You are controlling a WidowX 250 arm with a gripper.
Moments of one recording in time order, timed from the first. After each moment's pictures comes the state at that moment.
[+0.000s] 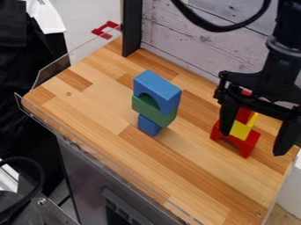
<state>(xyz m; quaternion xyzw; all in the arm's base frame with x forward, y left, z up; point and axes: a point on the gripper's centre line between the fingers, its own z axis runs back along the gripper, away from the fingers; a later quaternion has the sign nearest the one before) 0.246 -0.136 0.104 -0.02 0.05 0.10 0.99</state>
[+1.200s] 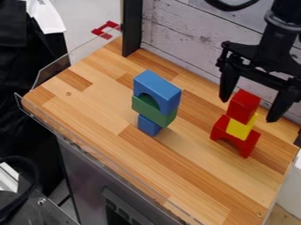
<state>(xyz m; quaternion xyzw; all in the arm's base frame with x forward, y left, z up) 0.290 -0.110 0.107 0.00 0.01 0.06 1.00</state>
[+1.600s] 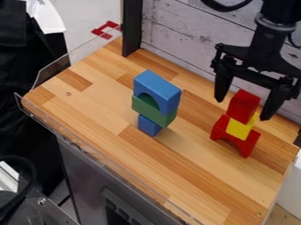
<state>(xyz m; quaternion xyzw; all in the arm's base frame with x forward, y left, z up) 0.297 -0.102 0.097 -0.01 0.02 0.06 1.00</state>
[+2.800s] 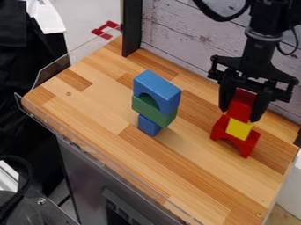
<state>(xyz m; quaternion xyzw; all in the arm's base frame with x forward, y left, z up) 0.311 -0.099 0.074 -0.04 0.03 0.07 1.00</state>
